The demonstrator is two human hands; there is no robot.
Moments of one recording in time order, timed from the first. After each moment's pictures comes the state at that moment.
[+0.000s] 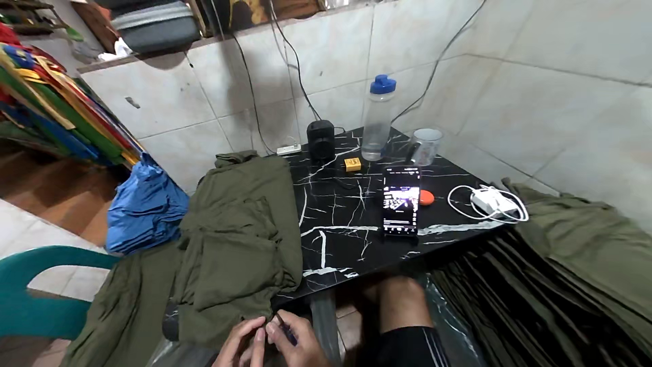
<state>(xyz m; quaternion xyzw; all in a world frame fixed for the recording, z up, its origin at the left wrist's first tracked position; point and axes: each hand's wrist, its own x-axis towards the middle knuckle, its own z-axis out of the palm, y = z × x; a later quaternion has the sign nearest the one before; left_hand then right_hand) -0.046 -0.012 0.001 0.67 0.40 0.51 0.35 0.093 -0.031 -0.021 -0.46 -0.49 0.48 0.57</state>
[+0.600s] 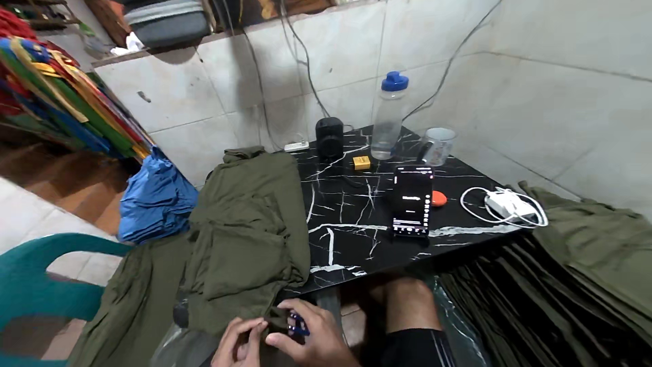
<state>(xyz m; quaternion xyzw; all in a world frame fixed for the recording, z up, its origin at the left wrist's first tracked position) -0.052 -0.005 -0.015 0.65 0.42 0.57 0.27 0.114 -0.035 -0.007 -0.56 -0.60 0.31 0.47</state>
